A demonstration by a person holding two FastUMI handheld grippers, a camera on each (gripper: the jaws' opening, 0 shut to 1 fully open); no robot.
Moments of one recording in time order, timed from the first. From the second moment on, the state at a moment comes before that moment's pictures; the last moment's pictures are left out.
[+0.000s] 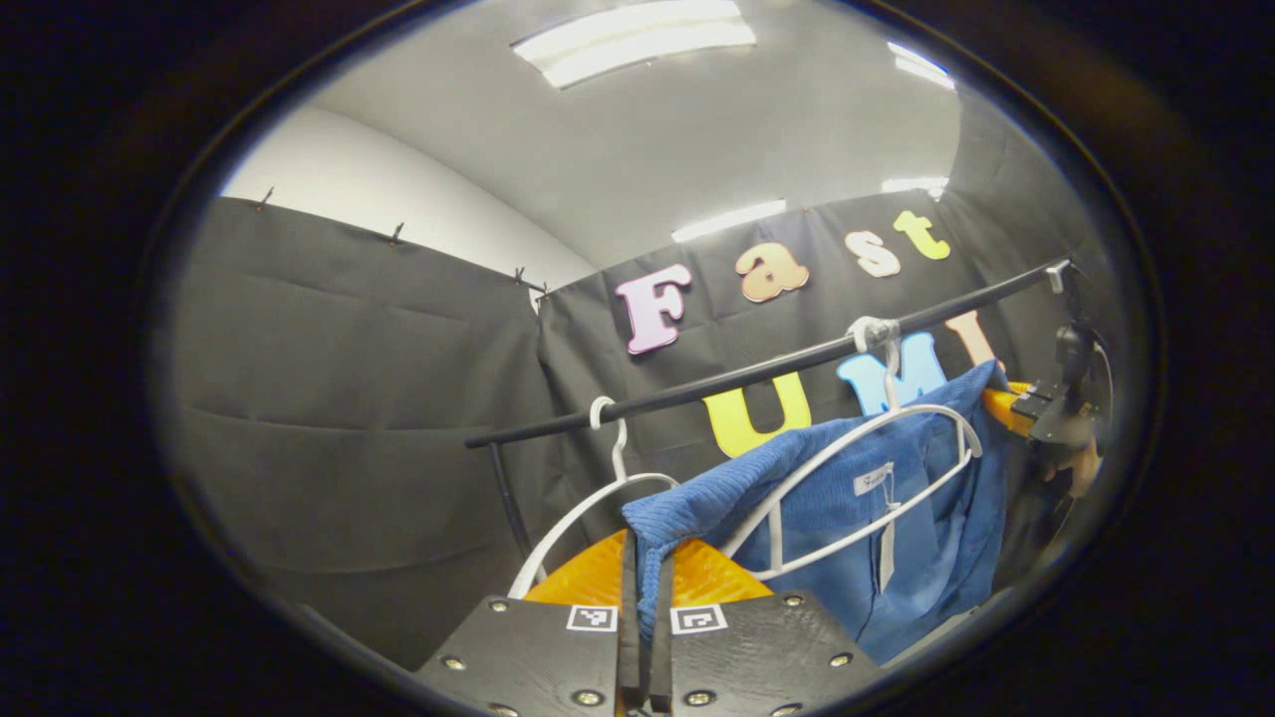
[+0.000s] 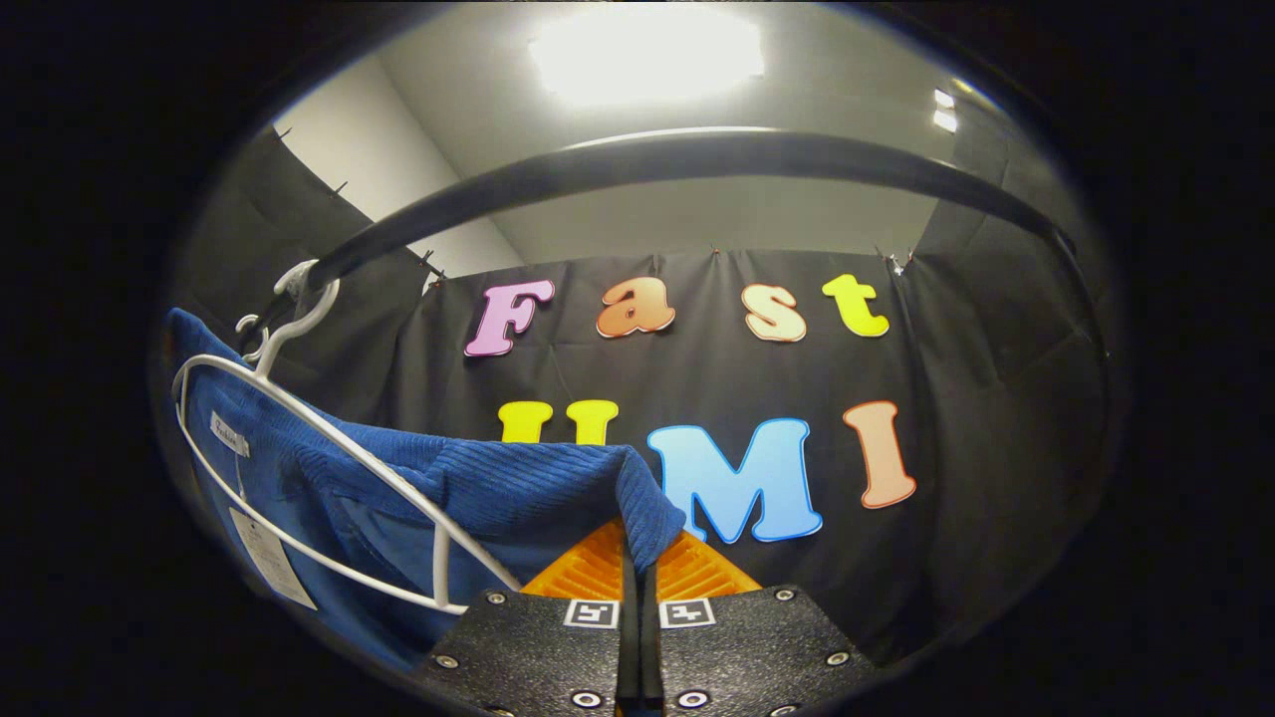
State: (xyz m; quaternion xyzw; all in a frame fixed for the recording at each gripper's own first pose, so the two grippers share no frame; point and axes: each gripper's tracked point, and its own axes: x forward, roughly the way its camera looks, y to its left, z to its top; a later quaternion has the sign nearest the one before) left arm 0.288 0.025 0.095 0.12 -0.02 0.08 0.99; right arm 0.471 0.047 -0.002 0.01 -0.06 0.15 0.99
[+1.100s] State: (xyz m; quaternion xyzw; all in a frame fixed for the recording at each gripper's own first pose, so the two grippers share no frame) left arm 0.244 0.043 0.016 0.05 0.04 0.08 0.99; right arm 0.426 0.072 -0.129 0.04 0.09 0.22 0.97
